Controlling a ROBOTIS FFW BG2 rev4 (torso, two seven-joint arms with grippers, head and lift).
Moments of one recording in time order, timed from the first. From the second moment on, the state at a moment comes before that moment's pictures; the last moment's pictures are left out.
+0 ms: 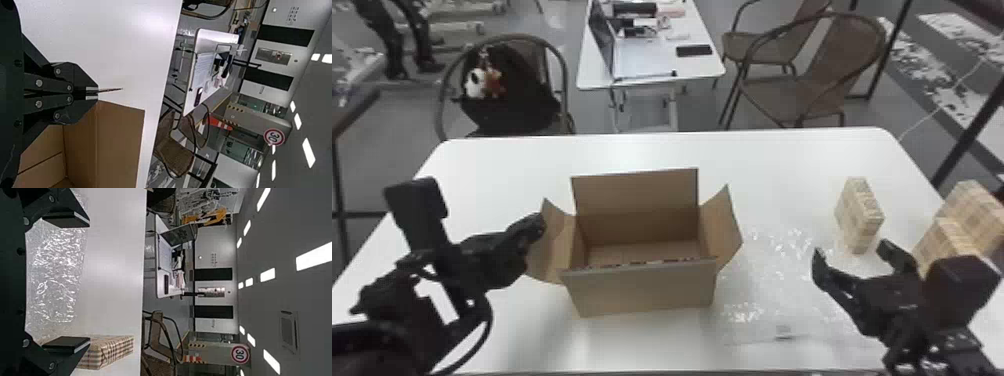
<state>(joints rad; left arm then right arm) 0.25 0.00 0.29 -2.29 0.28 0.92 -0.29 0.41 -0.17 0.04 -1.99 -0.13 0.11 0.09</state>
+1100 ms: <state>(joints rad) 0.25 0.00 0.26 -2.25 0.28 0.90 -0.29 0.21 -0.25 0.25 -1.86 -0.28 0.50 -0.26</state>
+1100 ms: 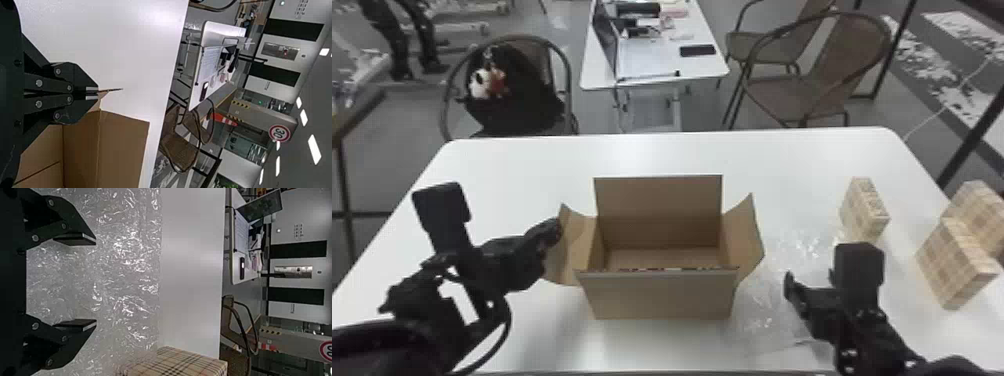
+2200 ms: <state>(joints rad) 0.25 0.00 0.25 -2.24 0.26 0.89 -0.29 0.09 -0.23 -0.06 -2.37 -0.65 0.96 -0.13</state>
